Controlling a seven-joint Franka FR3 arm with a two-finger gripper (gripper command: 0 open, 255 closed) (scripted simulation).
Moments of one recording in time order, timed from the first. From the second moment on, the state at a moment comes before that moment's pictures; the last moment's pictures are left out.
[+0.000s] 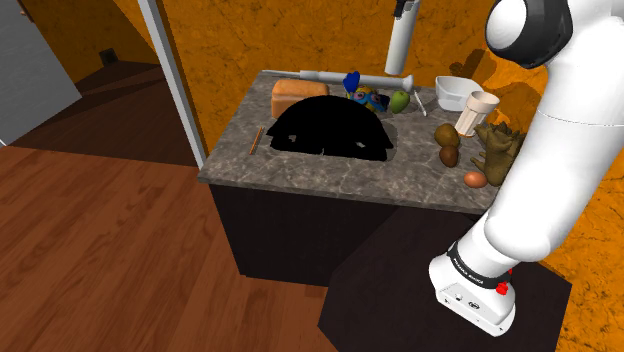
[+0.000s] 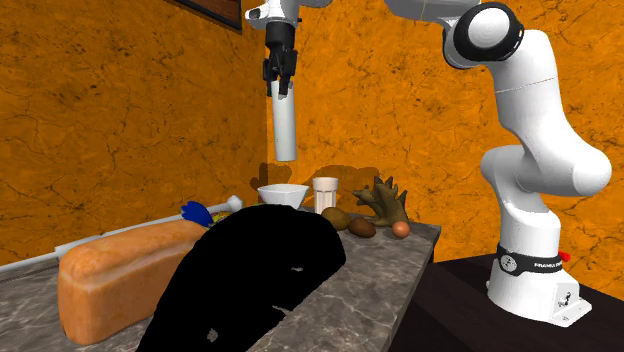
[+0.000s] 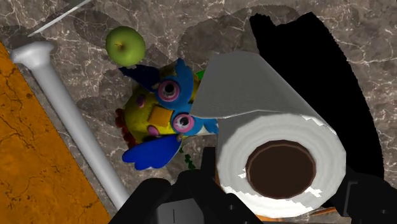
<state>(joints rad) -0.08 0.27 -0.52 -1.10 0.15 1.42 -0.87</state>
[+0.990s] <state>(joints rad) -0.34 0.41 -0.59 -1.07 0.26 1.49 -1.17</state>
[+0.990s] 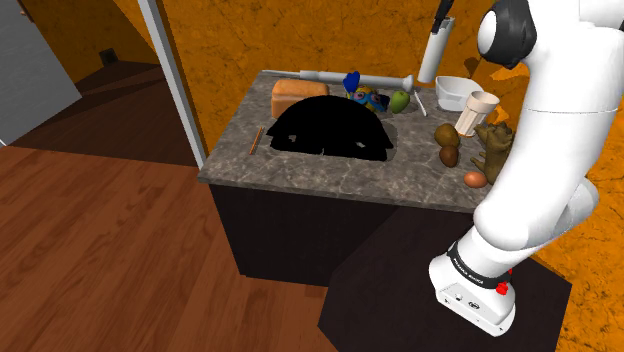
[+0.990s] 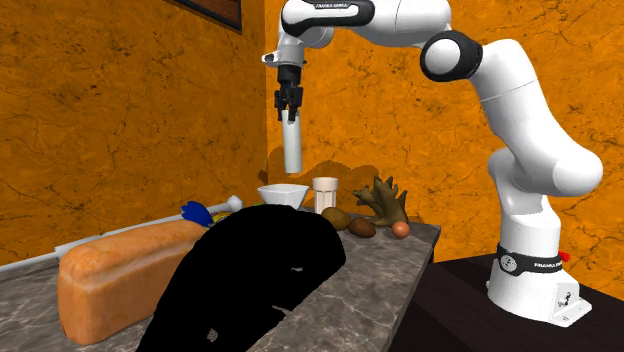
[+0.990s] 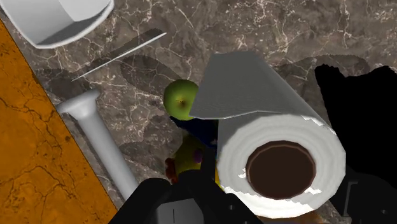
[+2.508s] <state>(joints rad) -0.56 0.61 -0.59 -1.04 0.37 1.64 -1.38</state>
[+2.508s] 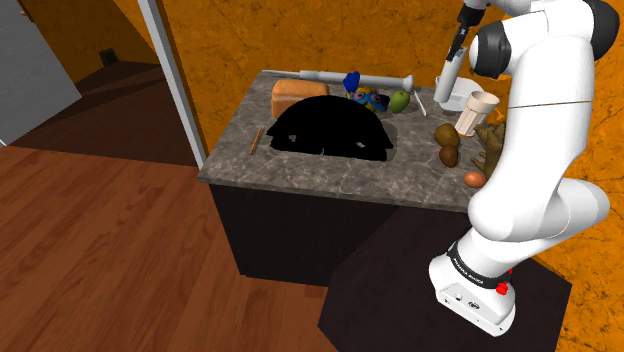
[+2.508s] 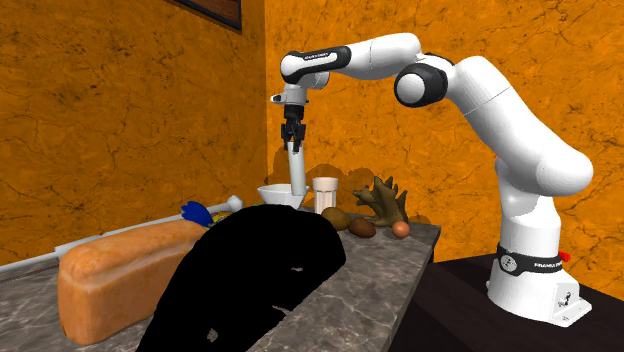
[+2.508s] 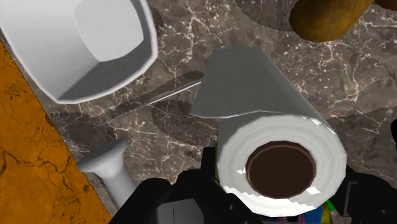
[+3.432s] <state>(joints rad) -0.51 0.59 -0.59 -1.27 0.37 1.84 -1.41</state>
